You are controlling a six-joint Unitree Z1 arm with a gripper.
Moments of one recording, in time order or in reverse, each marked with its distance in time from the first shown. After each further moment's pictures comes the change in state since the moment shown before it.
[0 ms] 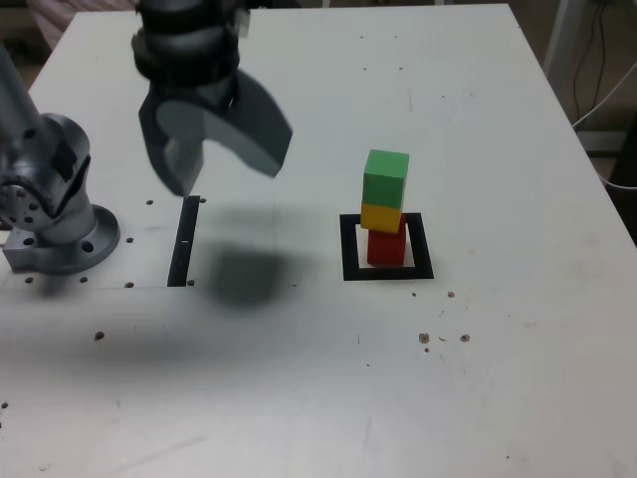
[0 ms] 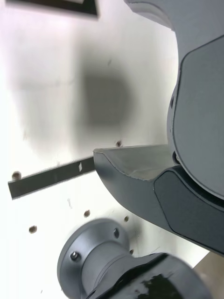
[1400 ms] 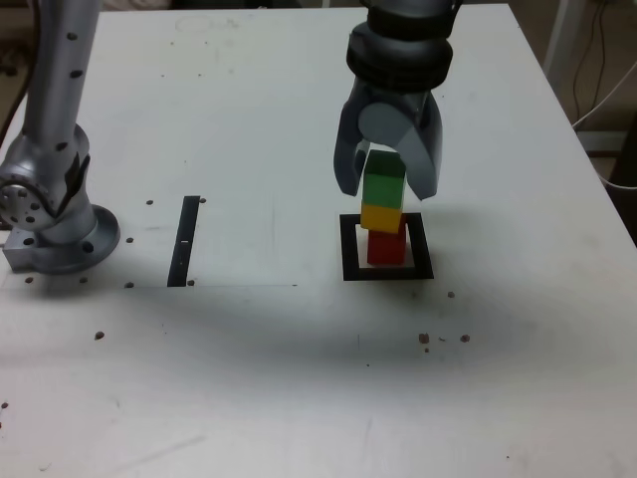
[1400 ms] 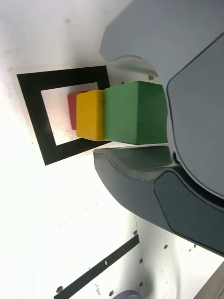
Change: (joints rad) arm 0.019 0.551 -0.731 0.226 0.009 0.112
